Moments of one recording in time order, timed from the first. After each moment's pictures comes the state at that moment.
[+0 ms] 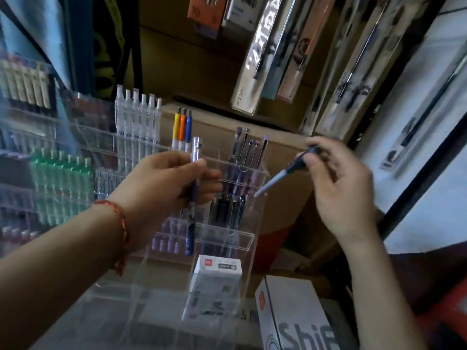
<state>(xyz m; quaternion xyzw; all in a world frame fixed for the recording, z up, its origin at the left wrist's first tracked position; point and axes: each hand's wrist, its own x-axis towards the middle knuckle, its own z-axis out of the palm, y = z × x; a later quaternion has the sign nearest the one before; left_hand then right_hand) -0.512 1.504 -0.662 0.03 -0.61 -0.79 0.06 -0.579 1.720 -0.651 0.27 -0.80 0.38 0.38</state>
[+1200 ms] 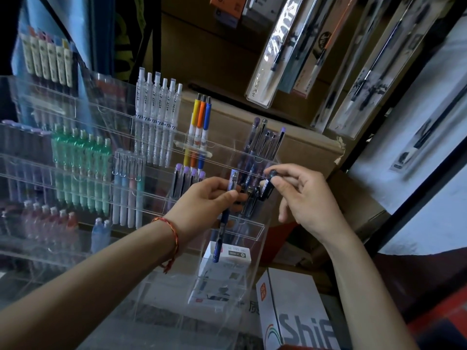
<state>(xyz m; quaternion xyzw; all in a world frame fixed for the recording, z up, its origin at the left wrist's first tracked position) -0.536 1.523 -0.719 -0.03 -0.68 -0.73 0.03 -0.587 1.694 -0.682 0.27 -0.85 0.43 0.12</state>
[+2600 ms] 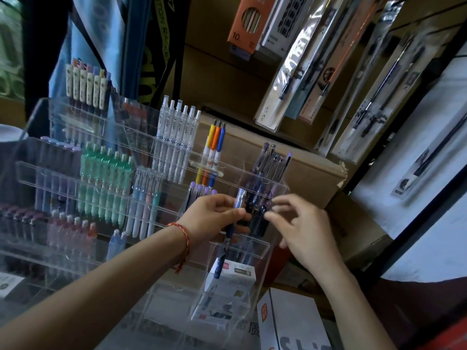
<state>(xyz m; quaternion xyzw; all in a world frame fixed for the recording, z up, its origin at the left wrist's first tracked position) -0.540 1.510 -0.716 -0.03 -0.63 -0.77 -0.03 -0.564 1.680 -0.687 0.21 -0.92 0.29 0.18</state>
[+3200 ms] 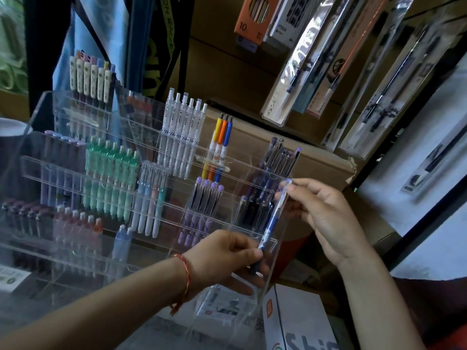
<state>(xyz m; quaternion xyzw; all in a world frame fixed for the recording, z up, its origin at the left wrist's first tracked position) -0.509 1.524 -0.736 -0.09 -0.65 -0.74 -0.16 -0.570 1.677 -0.669 0.18 -0.78 0.60 0.03</state>
